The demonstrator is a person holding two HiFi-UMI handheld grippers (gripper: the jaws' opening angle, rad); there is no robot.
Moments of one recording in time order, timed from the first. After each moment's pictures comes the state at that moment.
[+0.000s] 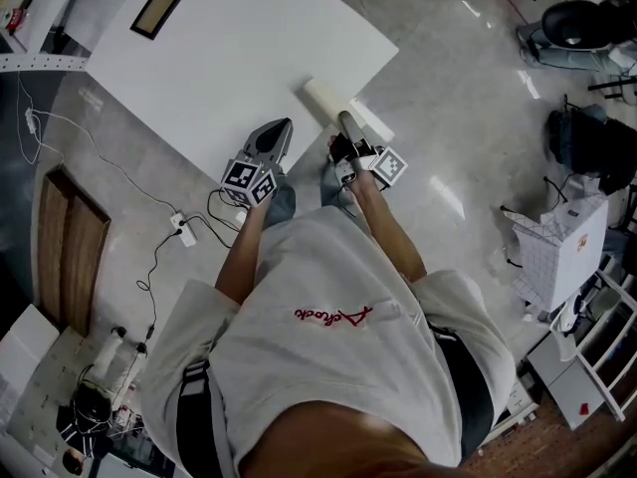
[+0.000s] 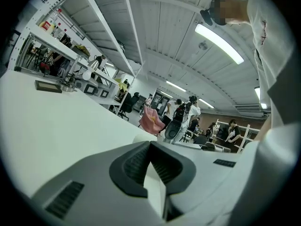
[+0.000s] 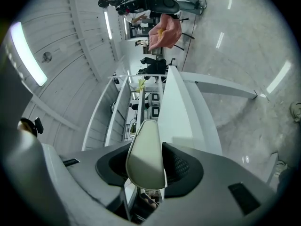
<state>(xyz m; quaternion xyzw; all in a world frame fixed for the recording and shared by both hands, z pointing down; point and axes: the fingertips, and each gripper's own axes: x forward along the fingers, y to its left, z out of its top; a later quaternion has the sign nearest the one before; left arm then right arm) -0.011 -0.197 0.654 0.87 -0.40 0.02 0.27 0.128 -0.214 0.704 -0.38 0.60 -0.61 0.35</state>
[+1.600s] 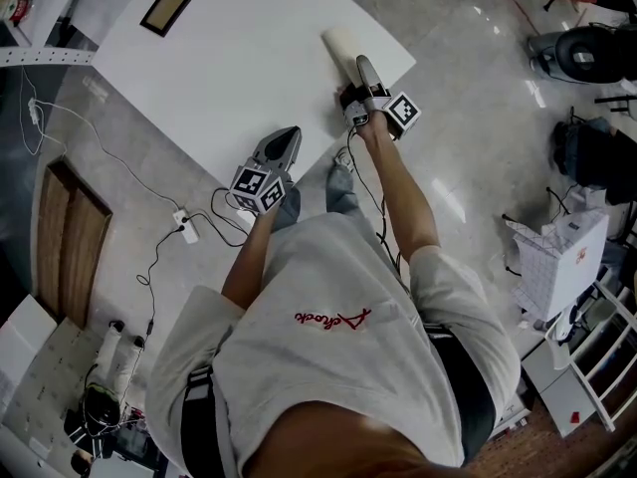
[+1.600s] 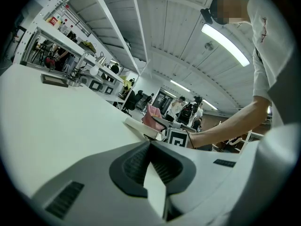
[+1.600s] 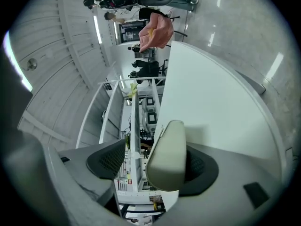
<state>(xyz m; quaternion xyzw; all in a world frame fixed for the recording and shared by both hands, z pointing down) -0.021 -0.197 0.670 0.86 -0.41 0.03 0.30 0.128 -0.362 0.724 -0.39 0.54 -0.64 0.38</state>
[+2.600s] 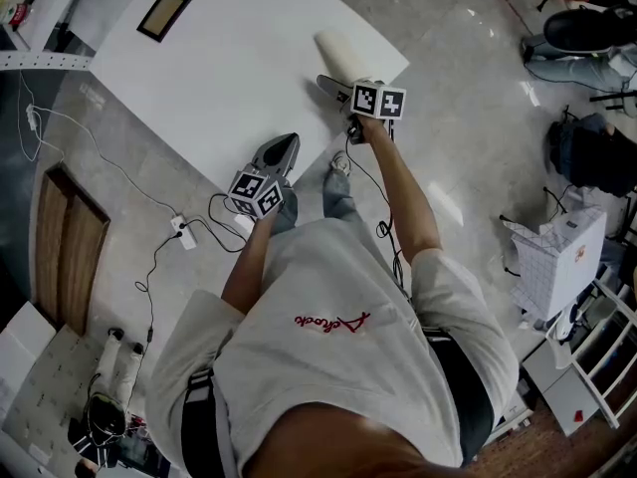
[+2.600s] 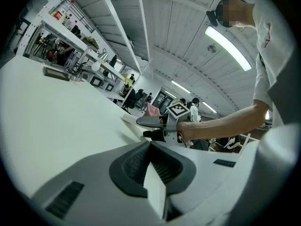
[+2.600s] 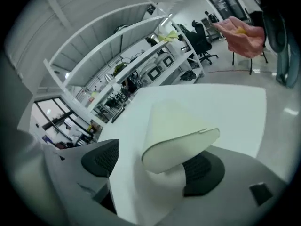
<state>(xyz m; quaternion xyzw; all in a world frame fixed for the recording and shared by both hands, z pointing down) -0.015 -0.188 0.674 0.86 -0.40 0.02 0.32 0.075 -0.342 0.730 -0.41 0.77 -0.48 -0.11</state>
